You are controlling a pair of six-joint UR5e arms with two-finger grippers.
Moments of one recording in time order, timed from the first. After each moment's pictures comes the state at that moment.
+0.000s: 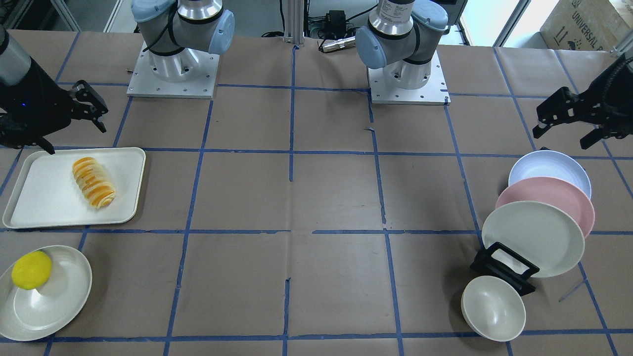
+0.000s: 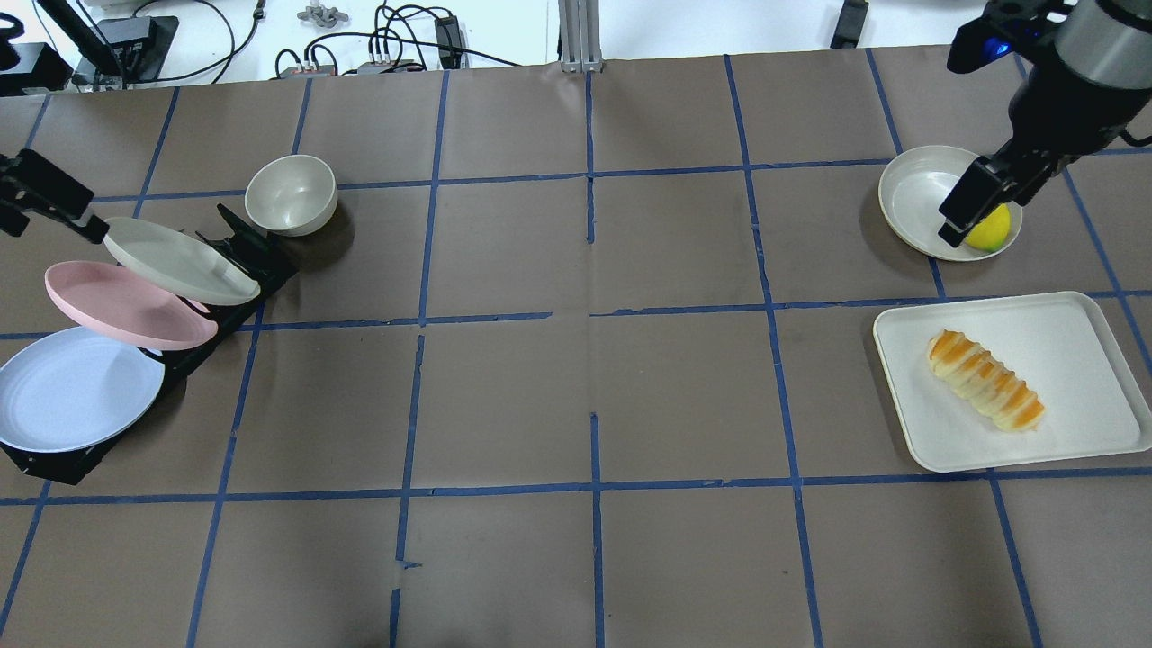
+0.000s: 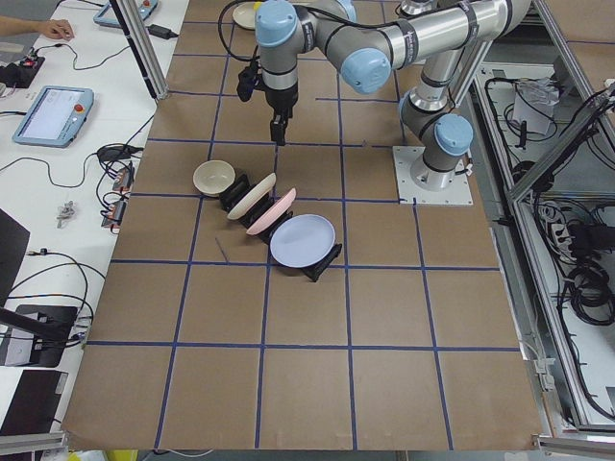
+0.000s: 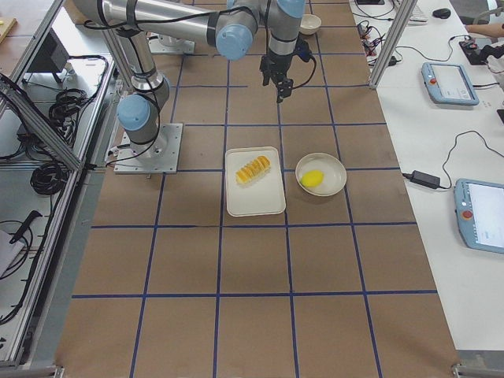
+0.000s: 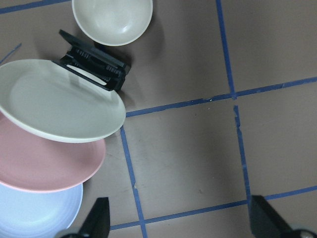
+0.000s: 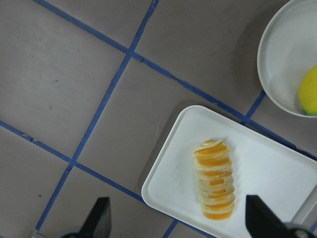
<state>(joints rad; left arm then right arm) -1.01 -1.62 -1.53 -1.62 1.52 0.77 1.30 -1.56 1.67 -1.59 -1.58 -0.81</state>
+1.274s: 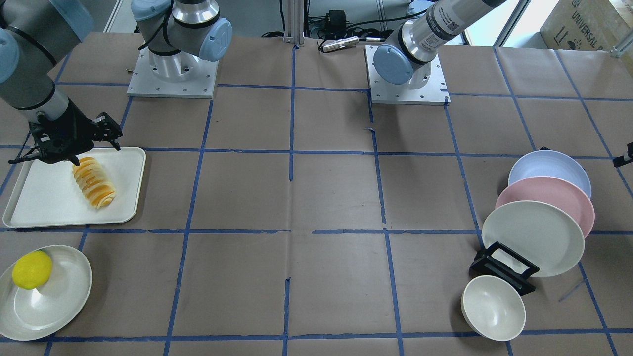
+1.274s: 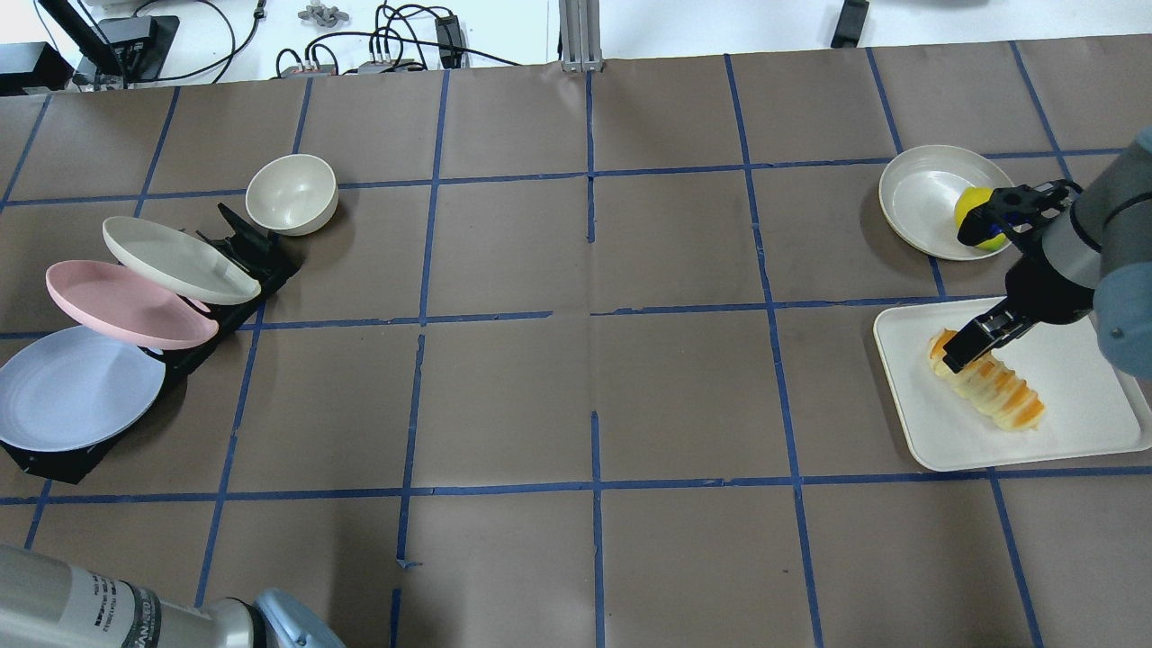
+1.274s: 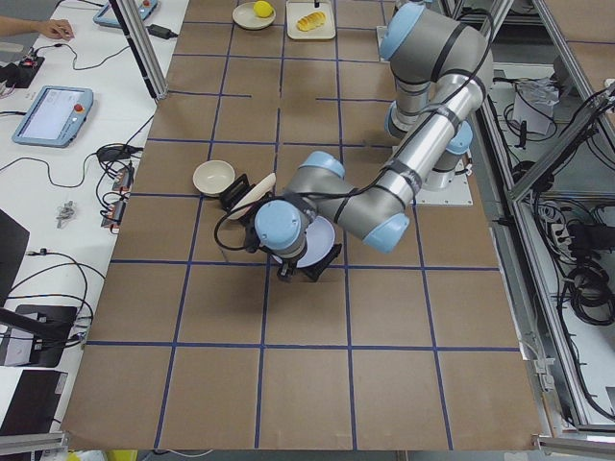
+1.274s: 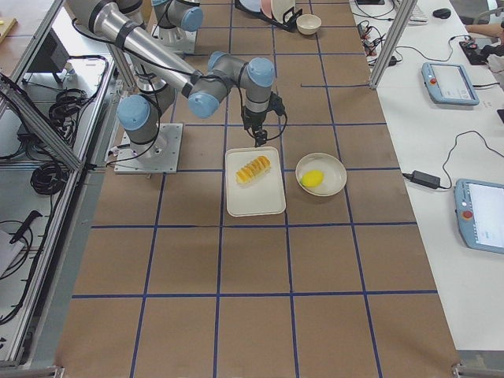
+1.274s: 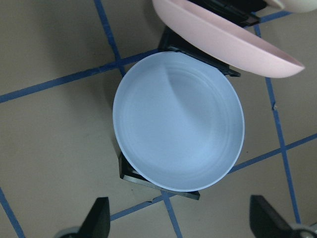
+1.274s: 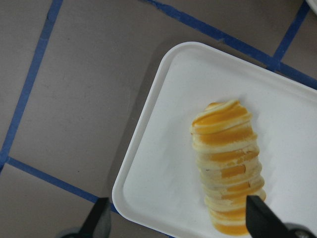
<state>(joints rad) -0.62 -2.10 -1.29 -1.62 1.52 1.25 1.13 -1.60 2.12 -2.03 -1.58 -0.90</state>
